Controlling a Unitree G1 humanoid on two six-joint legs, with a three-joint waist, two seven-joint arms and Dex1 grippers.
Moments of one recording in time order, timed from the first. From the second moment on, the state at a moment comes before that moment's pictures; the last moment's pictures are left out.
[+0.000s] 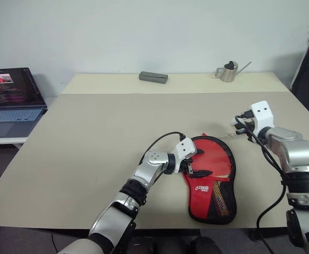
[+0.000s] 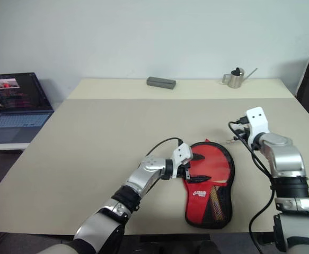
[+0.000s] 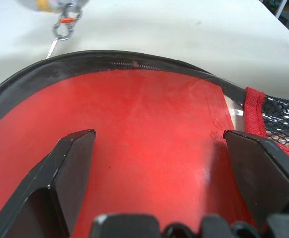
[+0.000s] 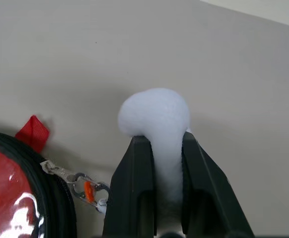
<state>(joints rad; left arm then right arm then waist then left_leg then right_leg) -0.71 0.02 -0.32 0.72 -0.01 -0.05 -0.99 -0.59 -0.63 -0.10 0.10 0.15 0.84 0.50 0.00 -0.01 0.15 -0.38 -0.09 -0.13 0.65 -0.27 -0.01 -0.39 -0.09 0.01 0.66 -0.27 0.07</state>
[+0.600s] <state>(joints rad) -0.73 -0.02 -0.32 0.76 0.01 -0.06 -0.99 -0.18 -0.85 -0.30 -0.33 0.37 1.14 0.64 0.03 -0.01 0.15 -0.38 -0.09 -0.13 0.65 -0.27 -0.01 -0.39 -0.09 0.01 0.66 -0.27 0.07</state>
